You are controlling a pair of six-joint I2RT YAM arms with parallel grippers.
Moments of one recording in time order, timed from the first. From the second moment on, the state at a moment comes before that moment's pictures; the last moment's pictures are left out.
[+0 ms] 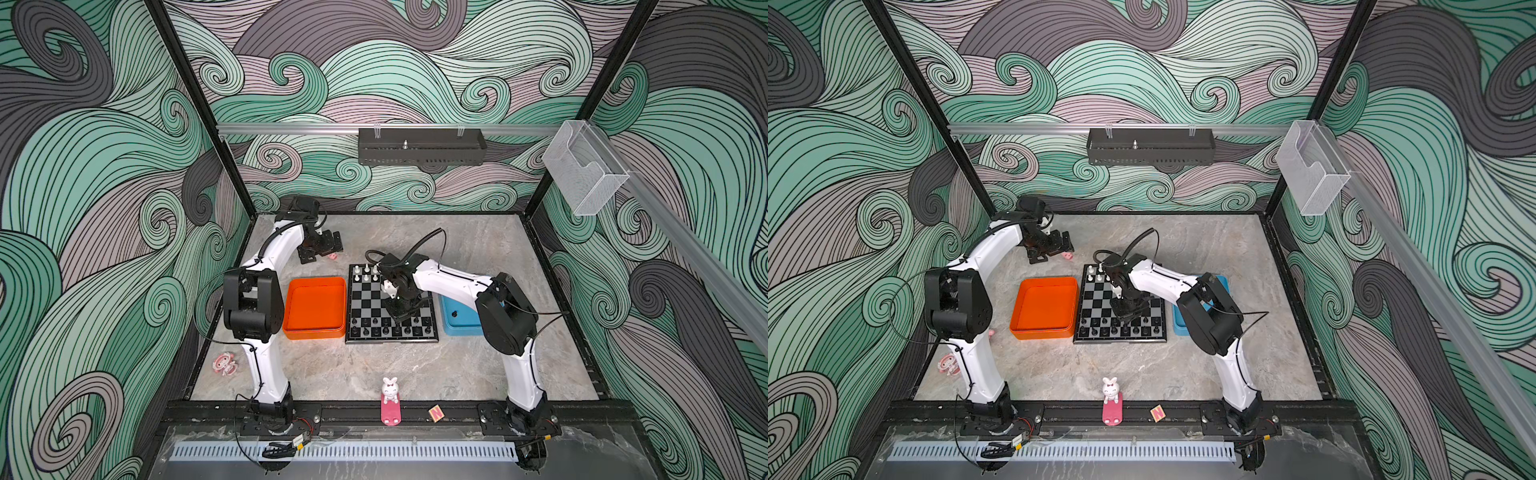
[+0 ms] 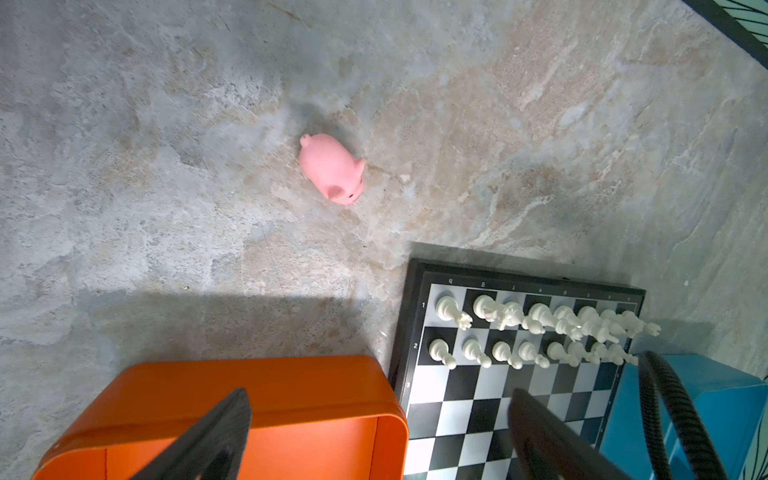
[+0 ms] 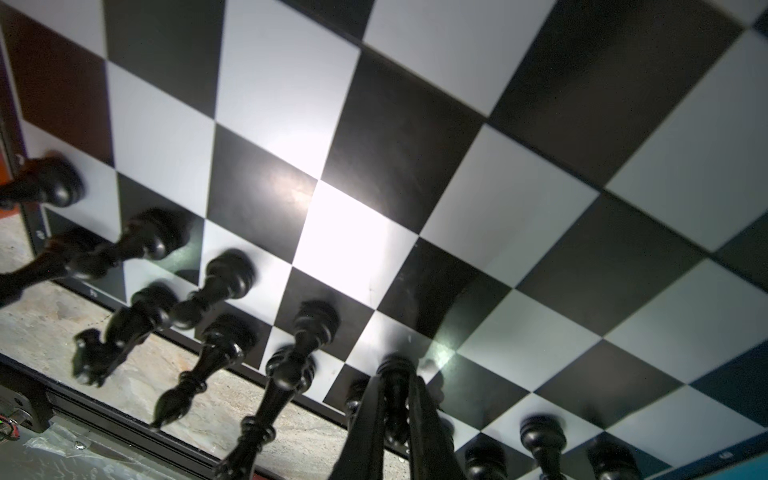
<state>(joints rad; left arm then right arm) -0.11 1.94 1.70 -0.96 0.20 -0.38 0.79 2.08 1.58 -1.04 -0.19 0.27</state>
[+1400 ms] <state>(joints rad) -0.11 1.94 1.70 -0.96 0.20 -0.38 0.78 2.08 1.64 -1.05 -0.17 0.27</state>
